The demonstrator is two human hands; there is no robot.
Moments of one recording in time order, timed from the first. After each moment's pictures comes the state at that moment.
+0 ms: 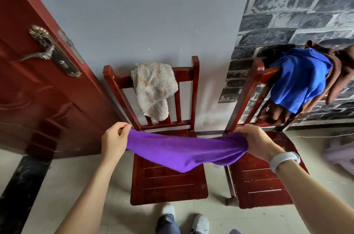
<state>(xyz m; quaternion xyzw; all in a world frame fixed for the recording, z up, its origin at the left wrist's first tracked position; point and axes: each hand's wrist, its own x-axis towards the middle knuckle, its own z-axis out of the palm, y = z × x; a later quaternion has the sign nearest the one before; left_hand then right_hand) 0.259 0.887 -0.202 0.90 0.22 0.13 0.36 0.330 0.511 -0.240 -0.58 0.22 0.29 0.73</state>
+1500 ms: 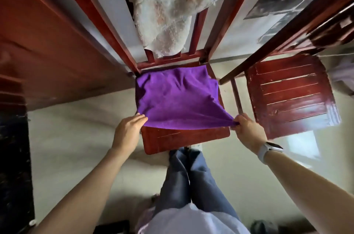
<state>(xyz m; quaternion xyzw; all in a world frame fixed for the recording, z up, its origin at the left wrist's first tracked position) 0.235 0.993 -0.447 0.98 -0.10 -0.06 0.18 0.240 0.635 -0.428 -0.95 0.07 0.26 0.15</state>
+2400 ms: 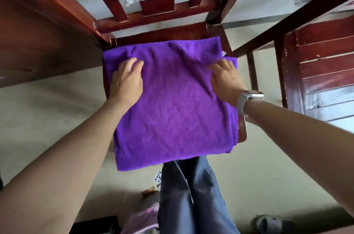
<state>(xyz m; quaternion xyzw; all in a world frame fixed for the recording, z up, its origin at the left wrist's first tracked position) 0.359 0.952 -0.632 0.98 -0.03 -0.15 0.15 0.371 0.684 -0.621 -0.96 -0.06 0.21 0.17</state>
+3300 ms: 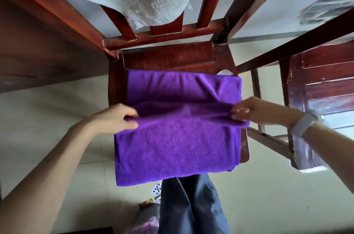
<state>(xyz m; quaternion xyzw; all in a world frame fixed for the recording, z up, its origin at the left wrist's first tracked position) 0.343 0.984 -0.560 0.82 0.00 -0.51 0.25 0.378 0.624 -0.558 -0.80 -0.05 0.54 0.26</state>
